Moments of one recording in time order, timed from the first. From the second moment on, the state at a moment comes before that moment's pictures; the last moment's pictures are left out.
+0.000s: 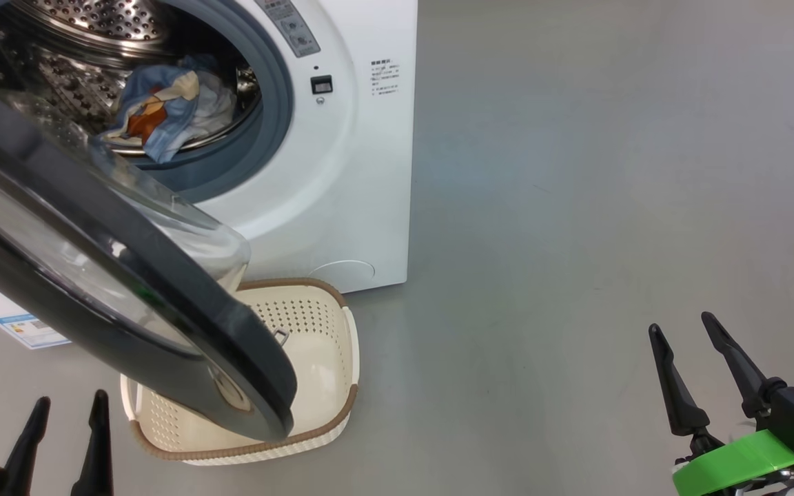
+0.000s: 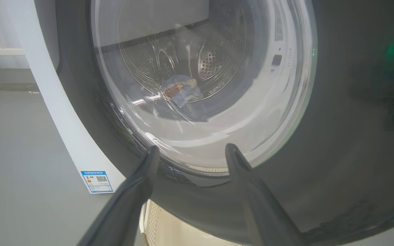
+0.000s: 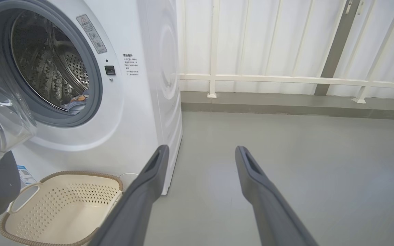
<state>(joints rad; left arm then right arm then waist) 0.09 0.25 0.03 0.09 -0.43 -0.13 -0.26 -0.02 -0.21 0.00 0.08 0.22 0.13 -0.26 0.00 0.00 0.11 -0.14</state>
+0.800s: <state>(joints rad) 0.10 0.23 0.04 0.09 -0.40 -0.13 -0.26 -0.02 -0.20 -0.01 0.08 0.22 0.13 -0.26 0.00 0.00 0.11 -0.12</state>
